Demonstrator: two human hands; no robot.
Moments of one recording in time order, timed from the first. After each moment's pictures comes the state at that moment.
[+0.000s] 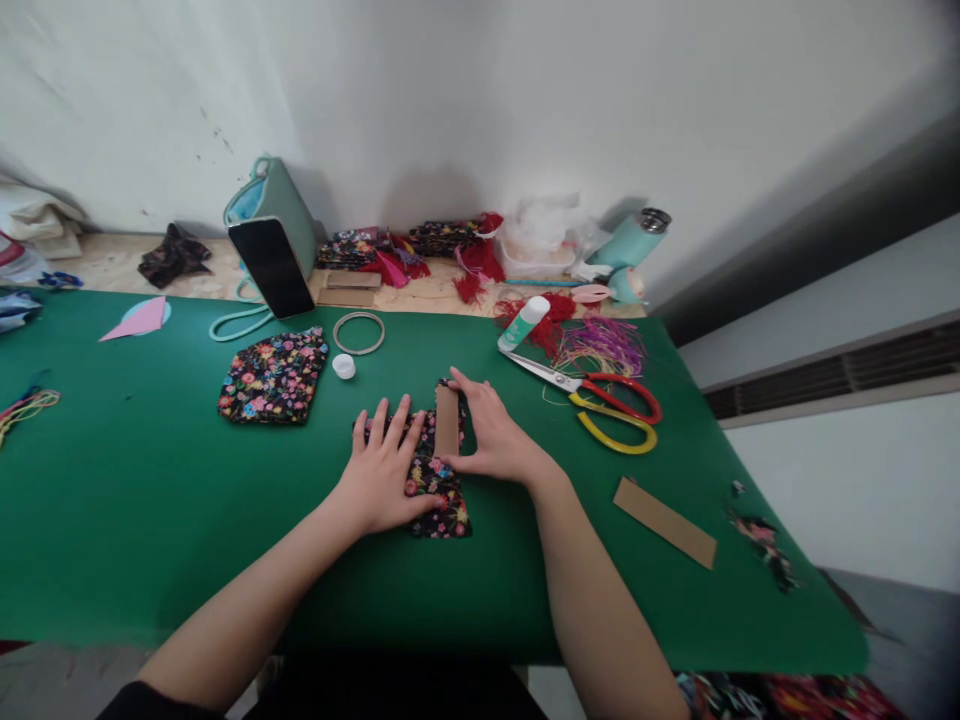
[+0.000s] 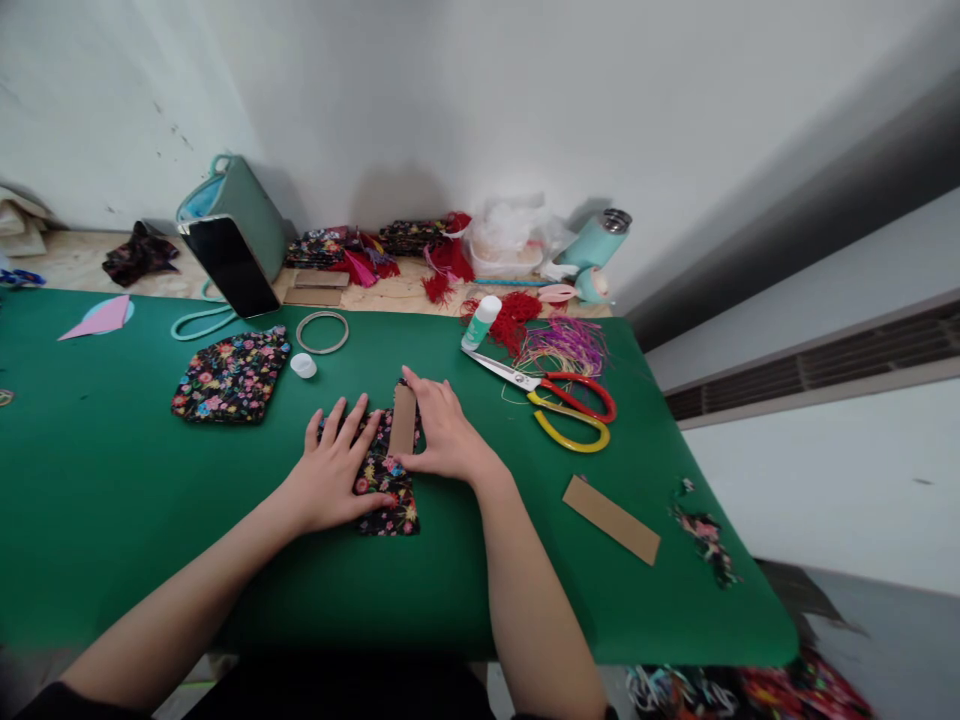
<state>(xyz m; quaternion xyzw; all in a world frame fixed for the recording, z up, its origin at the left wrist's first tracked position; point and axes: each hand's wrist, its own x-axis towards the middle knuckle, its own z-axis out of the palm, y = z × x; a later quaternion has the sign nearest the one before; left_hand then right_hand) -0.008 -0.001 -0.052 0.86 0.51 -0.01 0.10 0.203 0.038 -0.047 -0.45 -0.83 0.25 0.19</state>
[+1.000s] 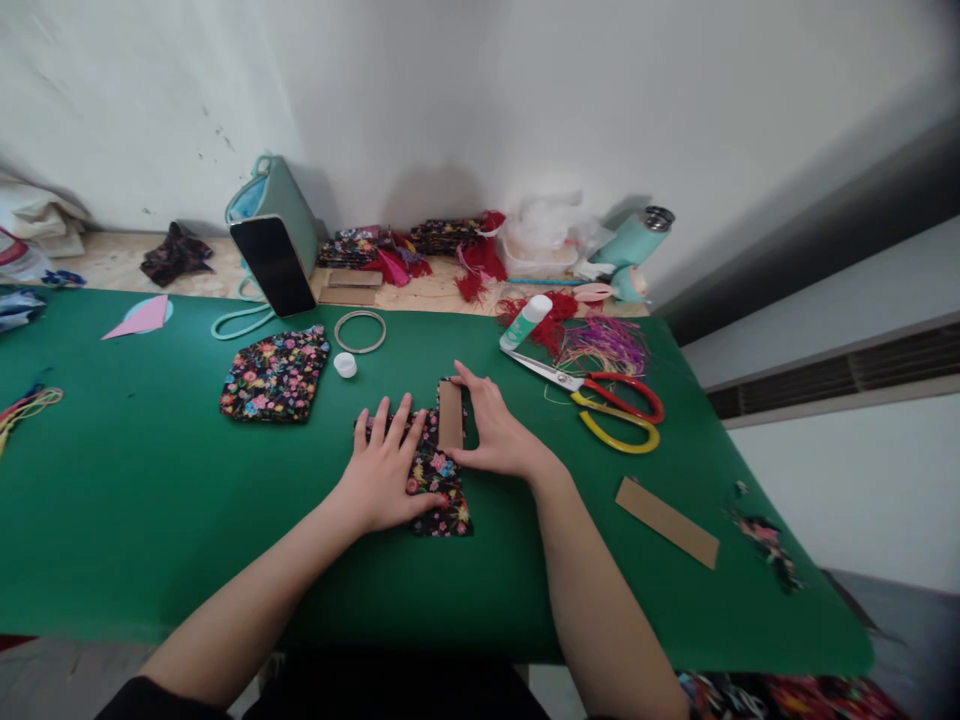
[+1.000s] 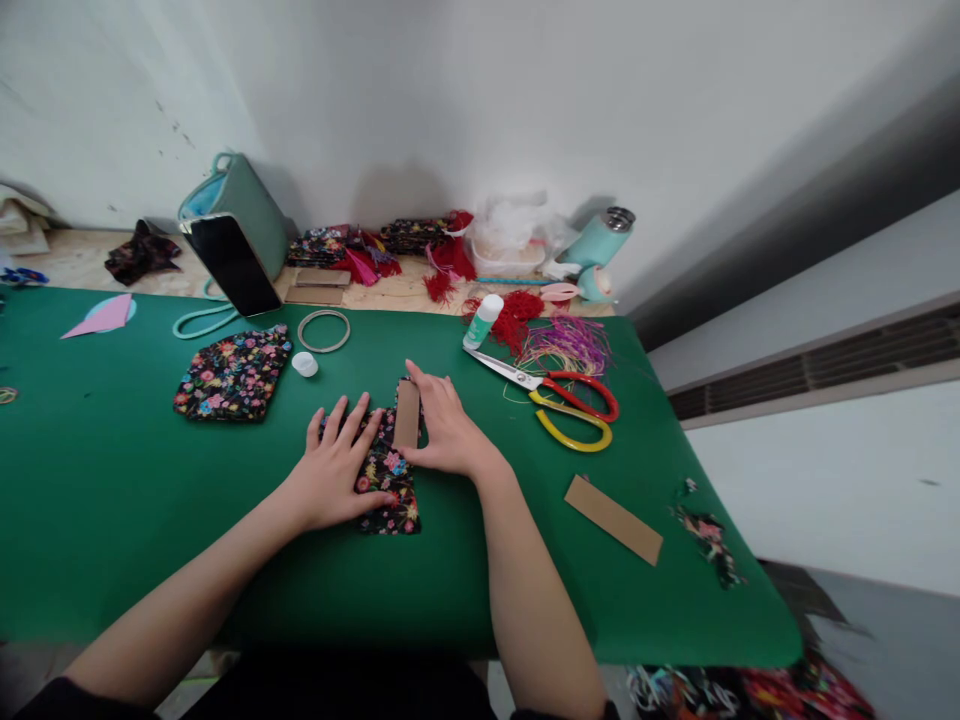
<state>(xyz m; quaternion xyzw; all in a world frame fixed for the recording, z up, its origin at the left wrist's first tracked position) -0.008 -0.002 -0.053 0.86 0.51 -0.01 0.09 0.203 0.041 -0.046 -0.46 -0.83 0.26 0.20</state>
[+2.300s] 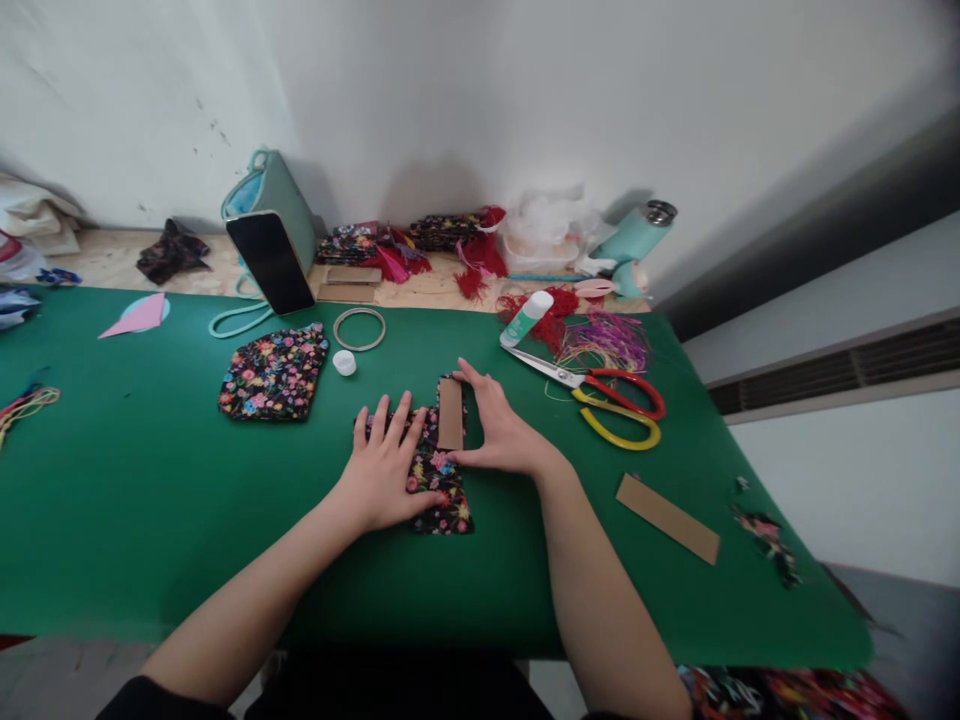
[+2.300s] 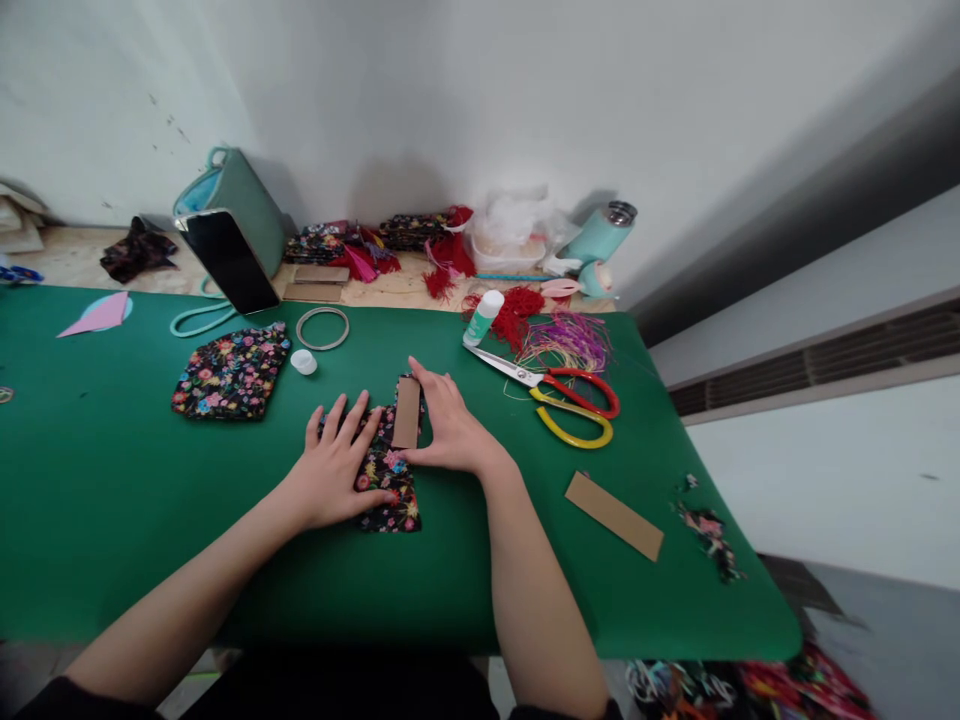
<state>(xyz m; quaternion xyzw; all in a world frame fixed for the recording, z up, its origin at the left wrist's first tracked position) -0.008 -0.003 -0.055 0.86 0.50 0.00 0.08 0.208 0.041 -0.045 -0.45 -0.82 0.29 0.20</state>
